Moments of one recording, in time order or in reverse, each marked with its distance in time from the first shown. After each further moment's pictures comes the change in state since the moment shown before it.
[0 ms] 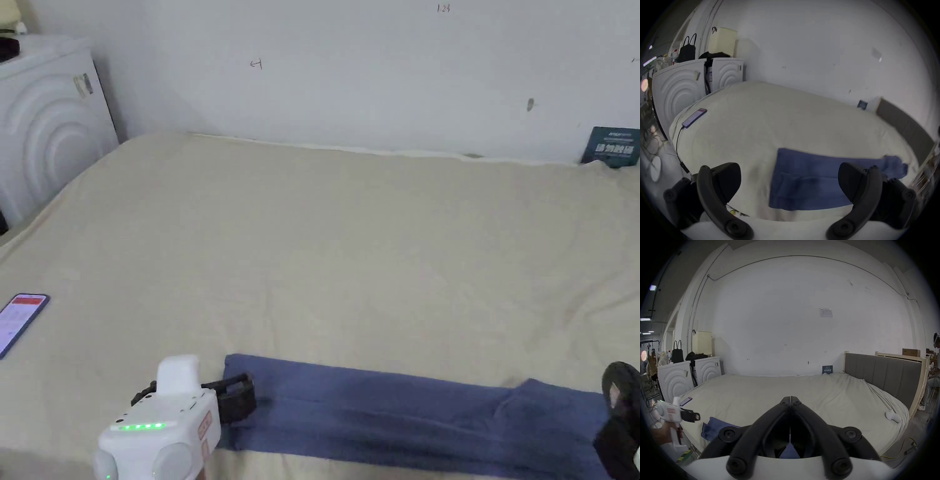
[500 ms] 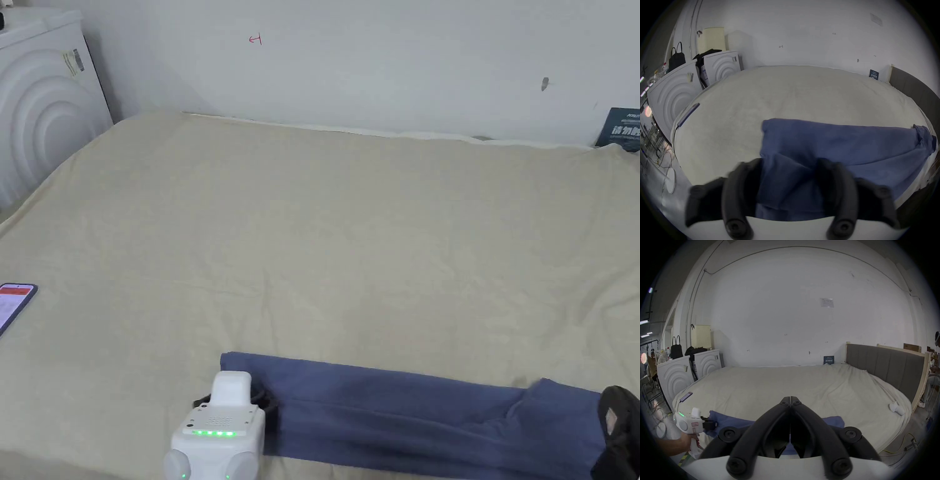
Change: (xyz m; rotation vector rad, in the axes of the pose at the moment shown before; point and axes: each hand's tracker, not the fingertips) left arm 0.045 -0.042 -0.055 -0.065 0.100 -0.151; right arm -0.014 -0.019 -0.017 -0.101 0.023 -0.019
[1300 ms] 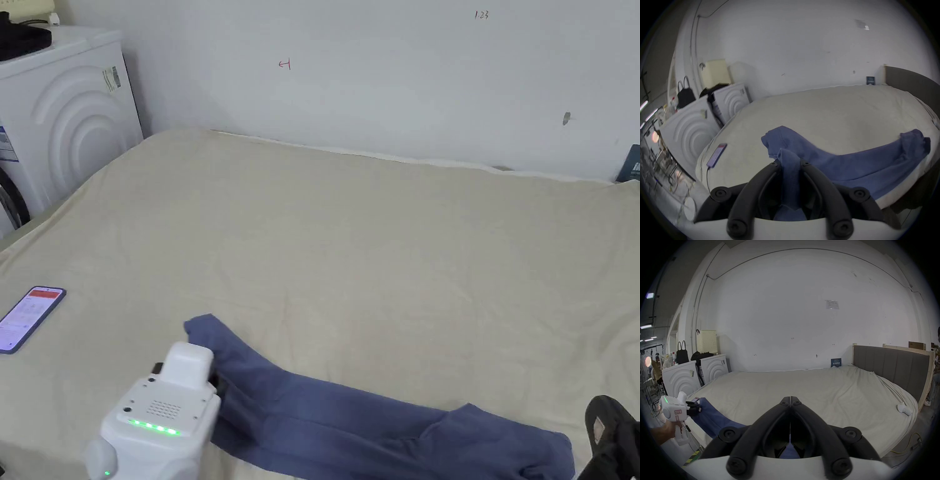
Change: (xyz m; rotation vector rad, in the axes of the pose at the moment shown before) left arm -0.066 0.059 0.090 0.202 0.044 -0.196; right arm -0.026 0.014 0.000 0.053 0.048 -0.016
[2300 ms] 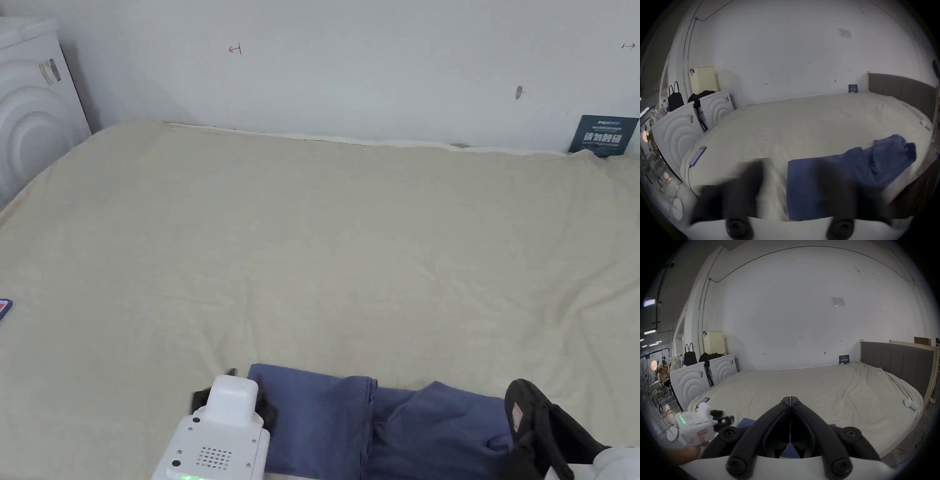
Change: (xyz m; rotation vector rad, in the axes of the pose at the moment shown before) left arm 0.100 -0.006 -0.003 0.084 -0.029 0.007; right arm -0.026 -0.002 0.017 -0.024 0.071 -0.021
